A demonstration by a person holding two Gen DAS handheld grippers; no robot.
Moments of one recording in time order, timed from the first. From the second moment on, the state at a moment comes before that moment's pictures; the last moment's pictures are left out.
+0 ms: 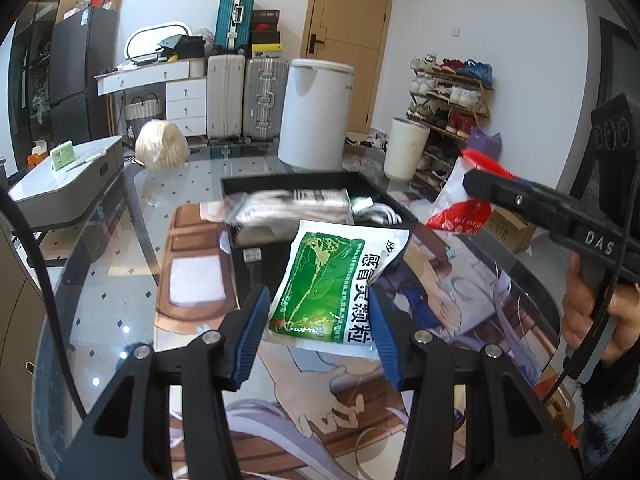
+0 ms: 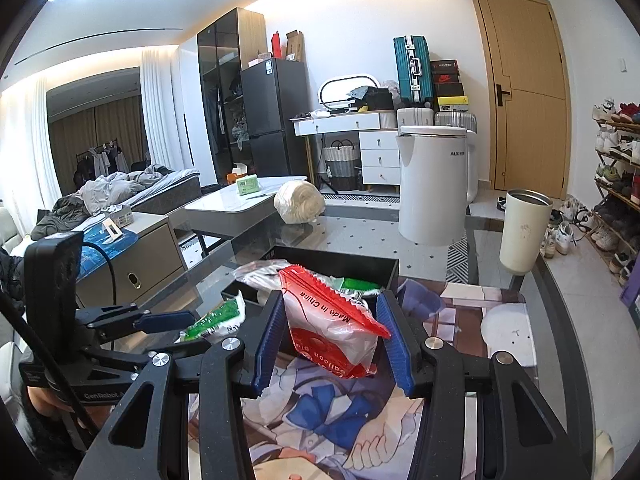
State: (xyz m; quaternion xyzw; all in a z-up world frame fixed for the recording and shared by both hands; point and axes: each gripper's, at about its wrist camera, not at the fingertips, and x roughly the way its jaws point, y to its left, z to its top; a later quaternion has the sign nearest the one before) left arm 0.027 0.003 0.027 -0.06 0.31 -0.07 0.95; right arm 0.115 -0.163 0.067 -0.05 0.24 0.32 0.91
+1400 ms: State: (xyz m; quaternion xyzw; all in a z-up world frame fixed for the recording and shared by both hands) left arm 0.138 0.043 0.043 -0.06 0.29 -0.02 0.96; right arm 0.211 -0.122 0.062 -0.05 0.23 0.30 0.92
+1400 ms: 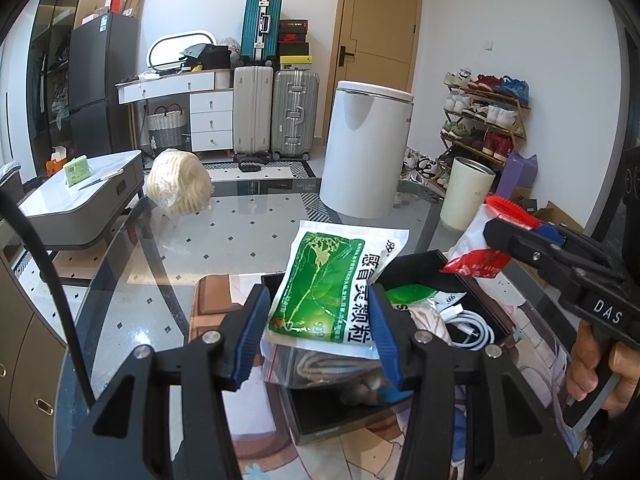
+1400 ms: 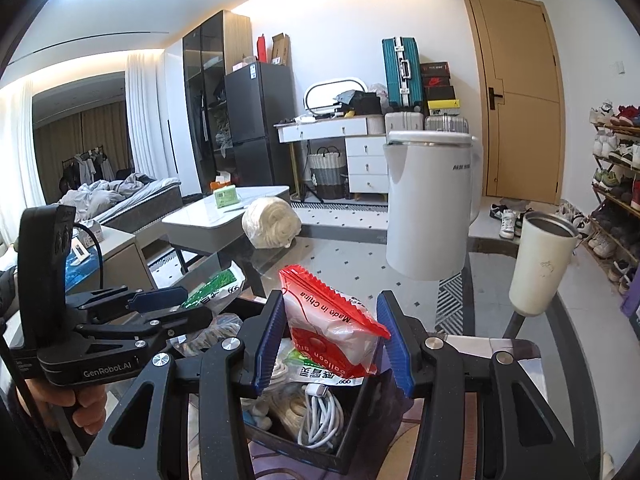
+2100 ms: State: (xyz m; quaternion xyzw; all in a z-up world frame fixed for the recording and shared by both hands) left arm 0.176 0.014 0.021 0.01 0.33 -0.02 0.94; right arm 0.251 -0.089 0.028 -0.10 0.27 0.29 0.91
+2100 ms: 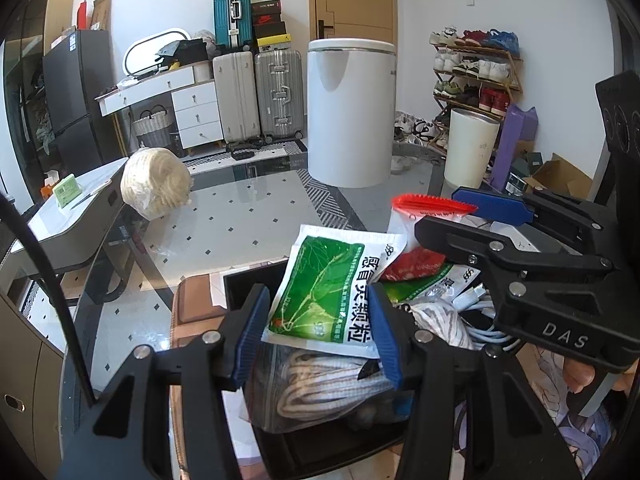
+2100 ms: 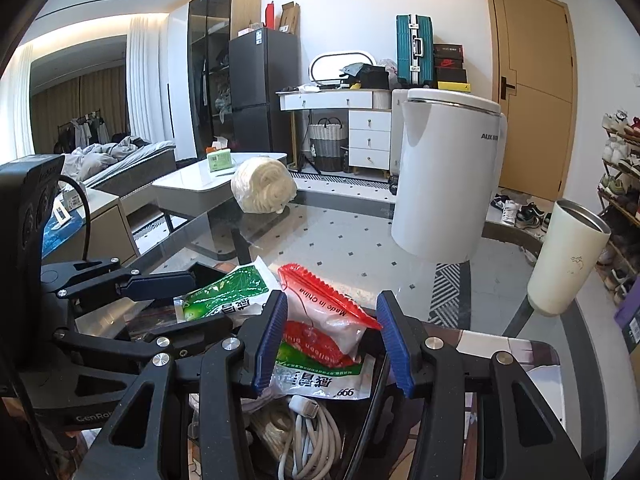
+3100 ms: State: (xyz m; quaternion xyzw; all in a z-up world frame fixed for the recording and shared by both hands) left arm 0.133 0.023 0.031 -0.01 0.31 -0.04 0.95; right arm 0.204 -0.123 0.036 -0.10 0.27 0.32 0.90
